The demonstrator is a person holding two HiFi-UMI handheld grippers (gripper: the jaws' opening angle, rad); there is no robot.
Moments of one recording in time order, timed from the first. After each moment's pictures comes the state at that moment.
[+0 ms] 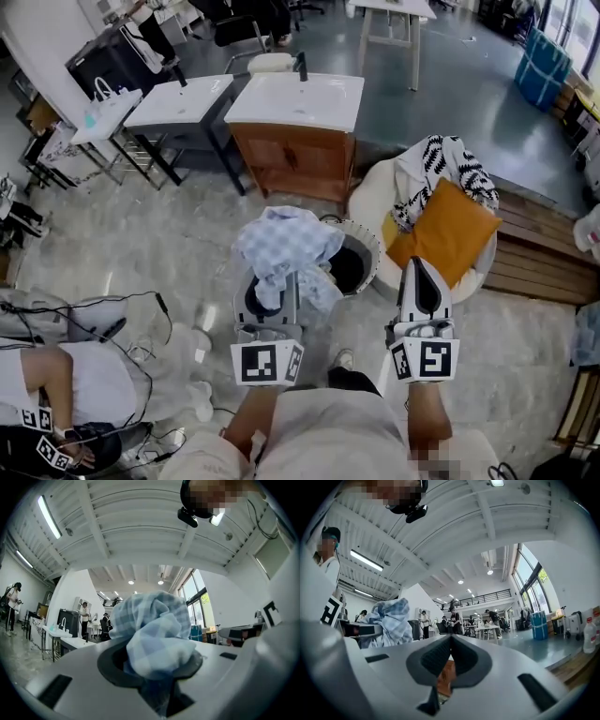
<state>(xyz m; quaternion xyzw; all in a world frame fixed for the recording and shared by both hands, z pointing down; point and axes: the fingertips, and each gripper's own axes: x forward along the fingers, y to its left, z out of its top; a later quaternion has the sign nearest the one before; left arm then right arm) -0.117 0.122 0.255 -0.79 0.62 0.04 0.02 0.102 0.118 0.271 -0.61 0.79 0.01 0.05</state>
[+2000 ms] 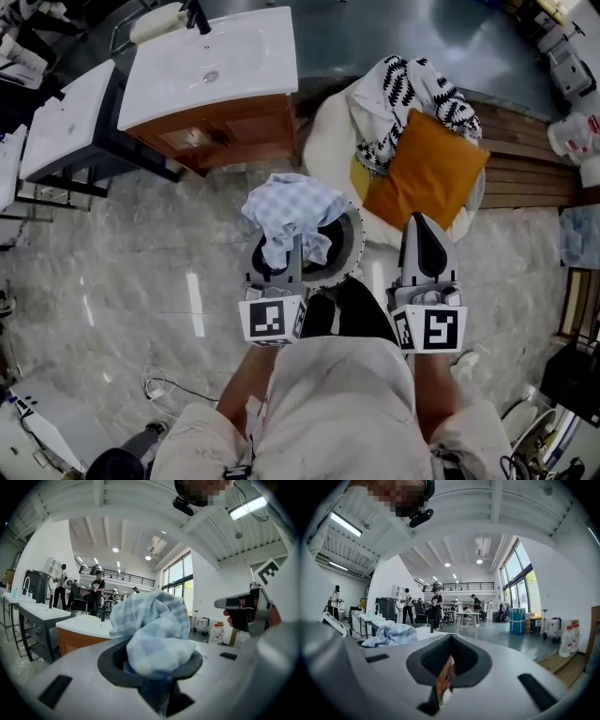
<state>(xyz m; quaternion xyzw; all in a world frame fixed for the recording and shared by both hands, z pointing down) -0.074 -0.191 0.443 -0.87 0.47 -0.06 -0.10 0.114 -0.138 0.366 -0.71 0.70 -0.03 -0.06</state>
